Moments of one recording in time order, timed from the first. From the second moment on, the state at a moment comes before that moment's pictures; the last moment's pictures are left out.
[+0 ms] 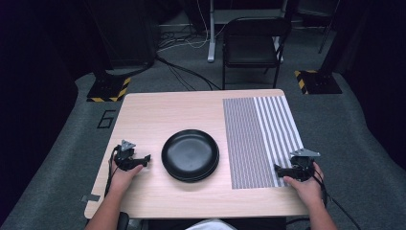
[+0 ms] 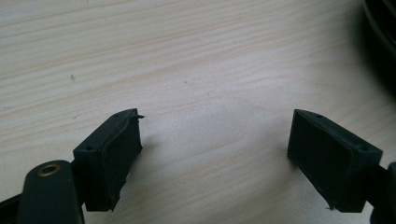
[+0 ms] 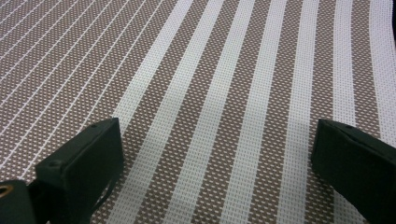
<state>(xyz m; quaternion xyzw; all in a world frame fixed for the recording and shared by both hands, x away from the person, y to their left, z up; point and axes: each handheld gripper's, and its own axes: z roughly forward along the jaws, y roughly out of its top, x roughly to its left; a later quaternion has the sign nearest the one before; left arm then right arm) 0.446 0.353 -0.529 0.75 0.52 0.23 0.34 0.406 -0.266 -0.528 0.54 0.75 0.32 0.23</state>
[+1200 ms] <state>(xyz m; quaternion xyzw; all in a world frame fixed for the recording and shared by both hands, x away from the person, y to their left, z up) 0.442 0.350 -0.527 0.75 0.52 0.23 0.35 0.402 -0.266 -0.523 0.55 0.72 0.35 0.23</state>
